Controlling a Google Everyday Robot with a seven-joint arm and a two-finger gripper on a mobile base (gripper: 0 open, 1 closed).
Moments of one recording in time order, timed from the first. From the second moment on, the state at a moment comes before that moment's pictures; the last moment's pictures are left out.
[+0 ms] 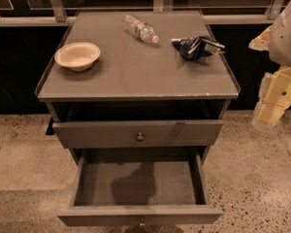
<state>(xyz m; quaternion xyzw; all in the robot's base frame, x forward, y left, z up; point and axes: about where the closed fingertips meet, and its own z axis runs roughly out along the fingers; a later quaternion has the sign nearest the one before) 0.438 -0.217 0.976 -0.60 0.78 -0.03 0.16</state>
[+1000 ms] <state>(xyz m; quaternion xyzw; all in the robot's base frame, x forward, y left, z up) 0.491 -0.217 0.978 -0.61 0.76 -0.02 0.23</state>
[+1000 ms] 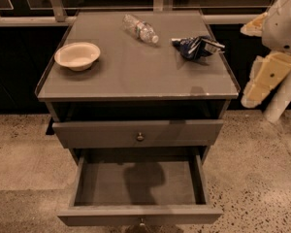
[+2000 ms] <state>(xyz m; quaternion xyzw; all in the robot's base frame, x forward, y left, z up) 0.617 -0.216 0.996 -0.62 0.71 0.00 0.33</state>
